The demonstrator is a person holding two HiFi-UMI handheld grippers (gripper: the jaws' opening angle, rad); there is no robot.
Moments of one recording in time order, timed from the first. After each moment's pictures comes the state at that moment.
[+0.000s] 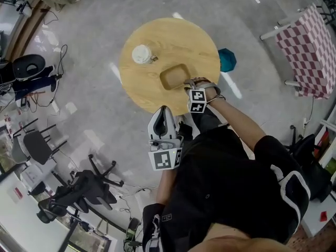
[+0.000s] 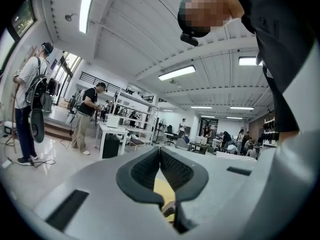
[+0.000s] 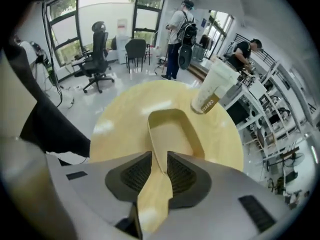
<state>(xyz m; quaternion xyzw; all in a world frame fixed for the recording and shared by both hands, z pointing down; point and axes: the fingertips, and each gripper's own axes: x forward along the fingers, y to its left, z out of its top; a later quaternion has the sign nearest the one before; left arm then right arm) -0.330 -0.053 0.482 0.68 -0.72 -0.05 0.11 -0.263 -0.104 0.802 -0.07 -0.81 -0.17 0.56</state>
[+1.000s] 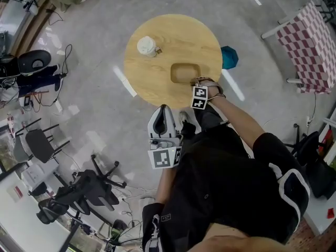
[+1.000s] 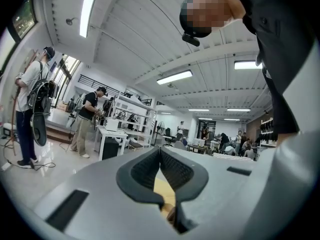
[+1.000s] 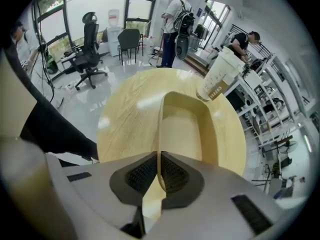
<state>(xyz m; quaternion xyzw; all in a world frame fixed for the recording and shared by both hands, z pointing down) -0.341 0.011 0.470 0.69 -0.72 -0.06 0.10 -0.245 -0.069 0.836 -0.02 -0.79 -0.16 0.60</state>
